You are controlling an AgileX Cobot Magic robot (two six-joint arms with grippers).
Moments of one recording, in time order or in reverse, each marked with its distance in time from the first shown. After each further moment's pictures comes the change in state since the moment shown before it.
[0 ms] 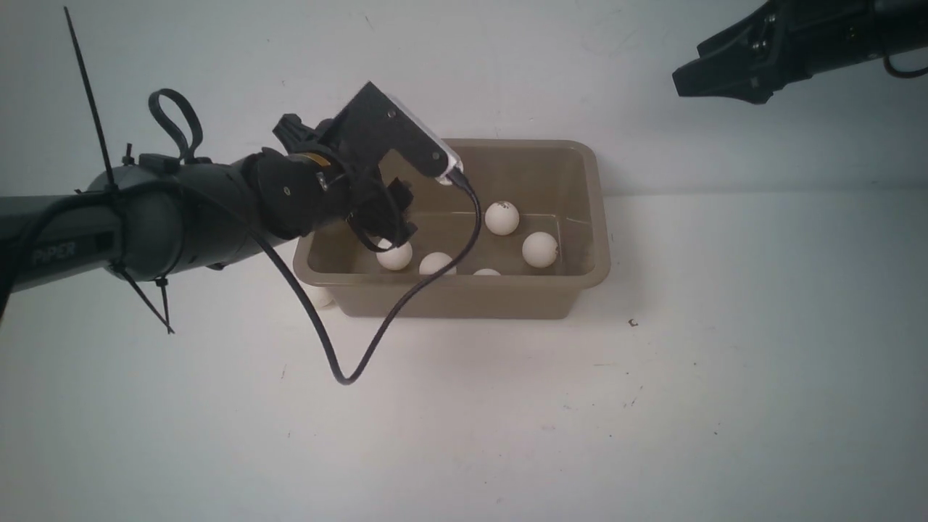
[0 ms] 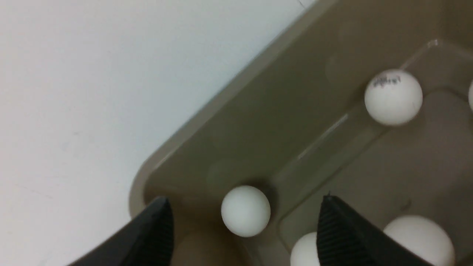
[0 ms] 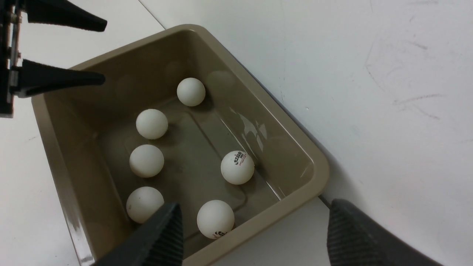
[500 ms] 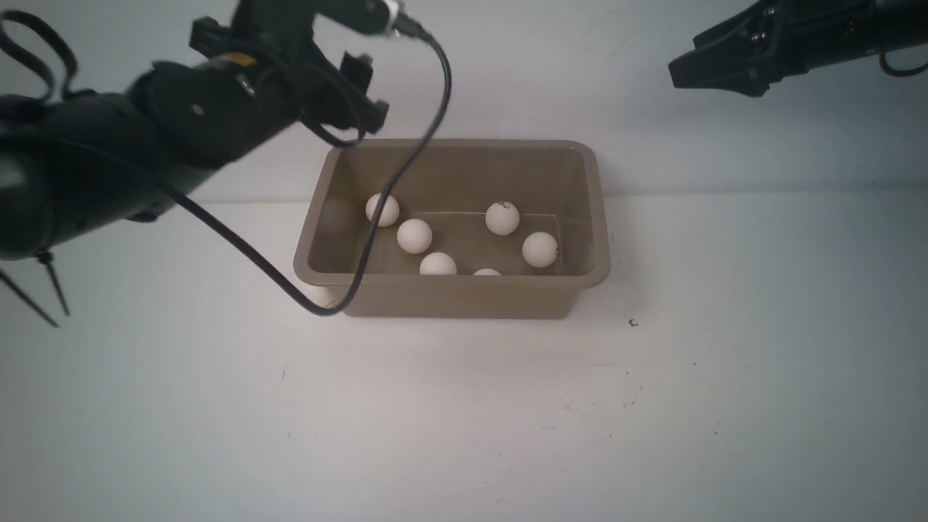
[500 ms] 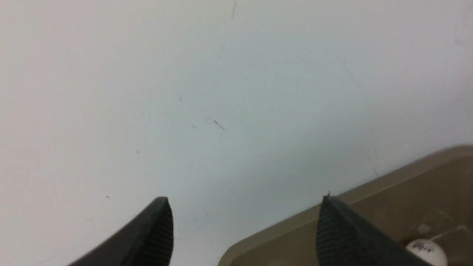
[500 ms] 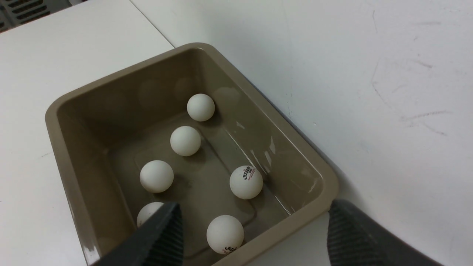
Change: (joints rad) right arm 0.000 0.000 0.000 0.038 0.007 0.000; left arm 0.019 -0.224 0.000 -0.139 -0.045 -0.104
